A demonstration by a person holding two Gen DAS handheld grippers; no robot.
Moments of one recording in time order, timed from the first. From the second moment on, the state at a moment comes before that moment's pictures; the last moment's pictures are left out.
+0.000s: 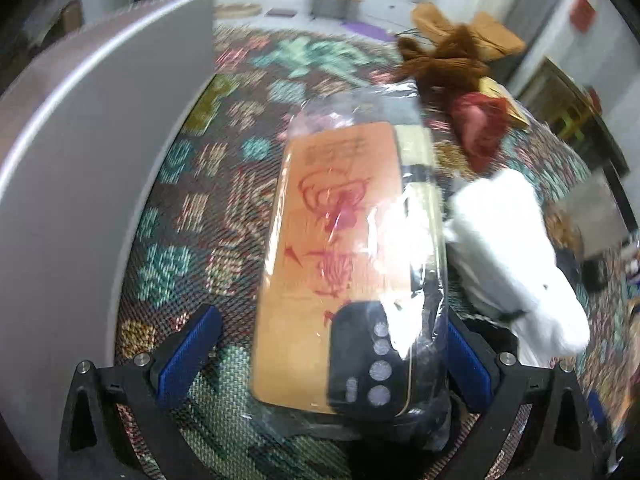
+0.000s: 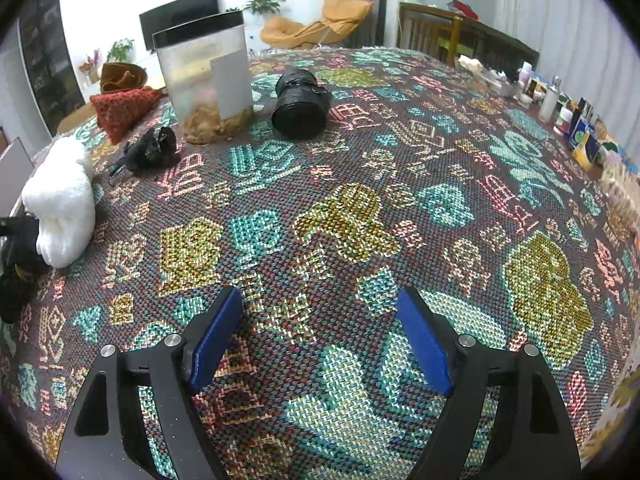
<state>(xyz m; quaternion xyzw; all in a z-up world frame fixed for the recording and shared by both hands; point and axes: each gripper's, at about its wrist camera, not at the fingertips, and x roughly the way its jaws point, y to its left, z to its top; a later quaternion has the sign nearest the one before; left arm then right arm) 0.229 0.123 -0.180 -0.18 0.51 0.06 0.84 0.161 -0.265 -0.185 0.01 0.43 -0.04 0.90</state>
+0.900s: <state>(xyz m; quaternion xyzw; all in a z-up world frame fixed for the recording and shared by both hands) 0.165 0.106 -0.190 -0.06 0.47 0.08 0.88 0.157 -0.284 -0.183 0.09 0.41 0.01 0.91</state>
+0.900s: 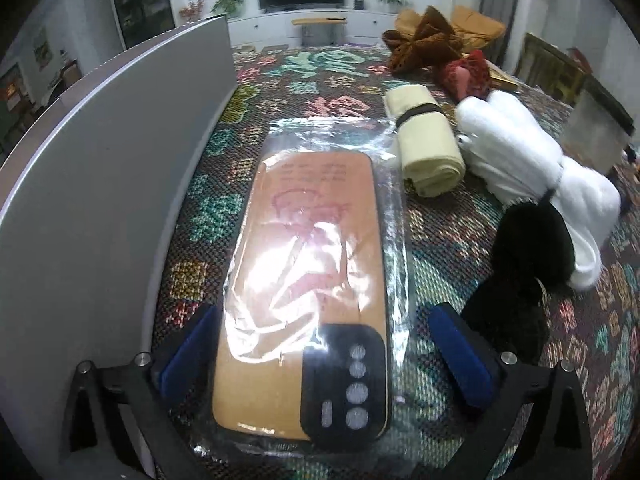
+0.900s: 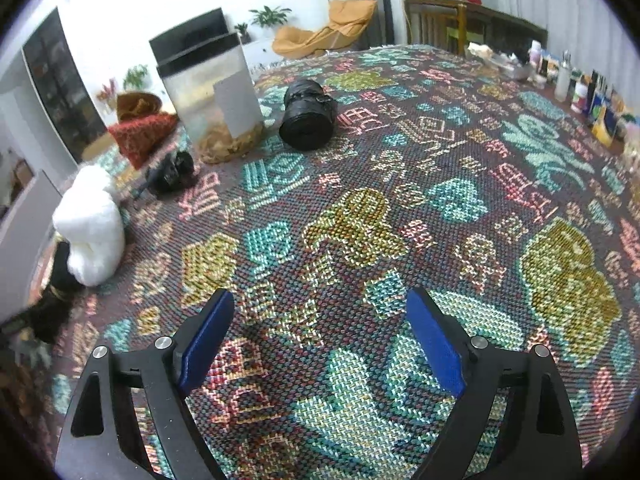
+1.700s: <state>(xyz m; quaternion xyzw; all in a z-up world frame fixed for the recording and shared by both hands) 0.167 0.110 -0.185 -0.06 0.51 0.06 0.86 0.203 -0.270 -0.170 0.00 0.49 0.07 0.87</state>
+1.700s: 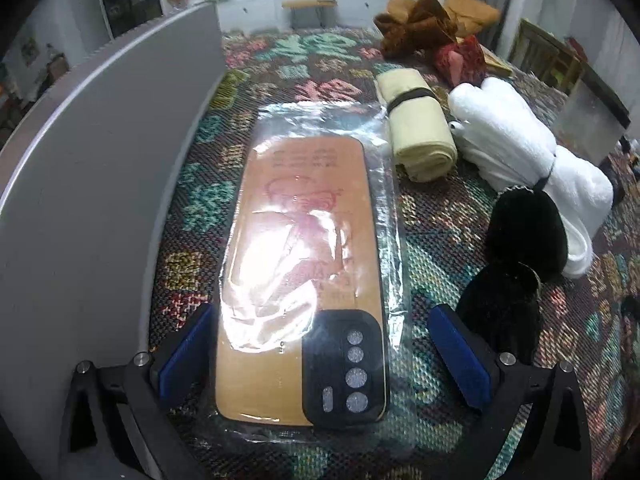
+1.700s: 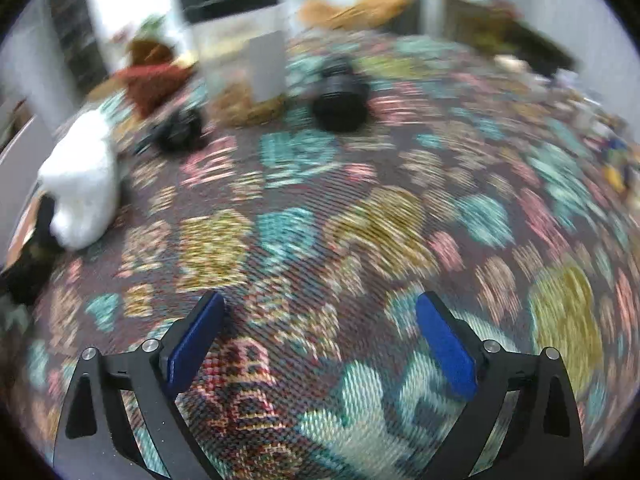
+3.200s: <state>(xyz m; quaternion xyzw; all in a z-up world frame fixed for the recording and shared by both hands) 0.185 0.124 -0.180 -0.08 0.50 0.06 0.86 0.359 -0.273 -0.156 -0.02 0.52 0.01 0.85</state>
